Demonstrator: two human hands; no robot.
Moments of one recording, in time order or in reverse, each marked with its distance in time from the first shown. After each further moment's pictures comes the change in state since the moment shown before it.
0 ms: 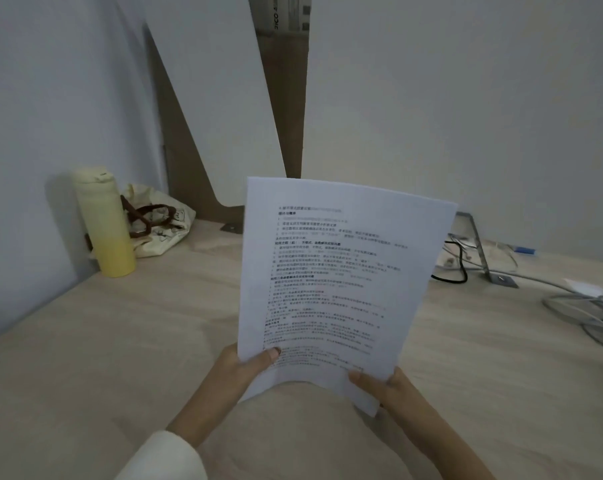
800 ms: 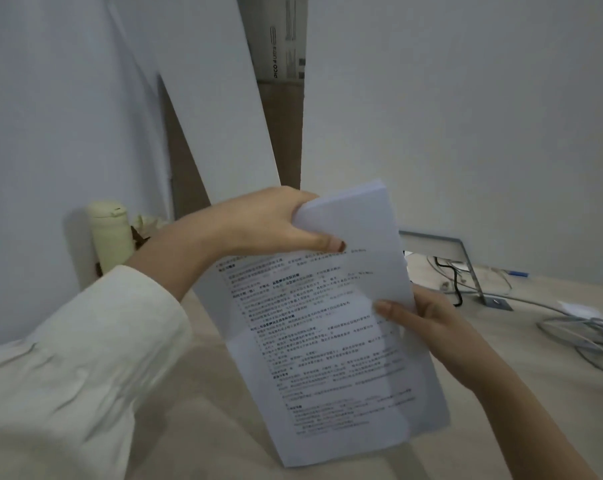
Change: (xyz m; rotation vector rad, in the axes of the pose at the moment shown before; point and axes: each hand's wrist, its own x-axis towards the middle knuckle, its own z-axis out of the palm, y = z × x) left_hand -0.008 0.246 0.032 1.130 -0.224 0.442; right_hand -0.018 -0.135 -0.033 -0.155 -0.049 -0.335
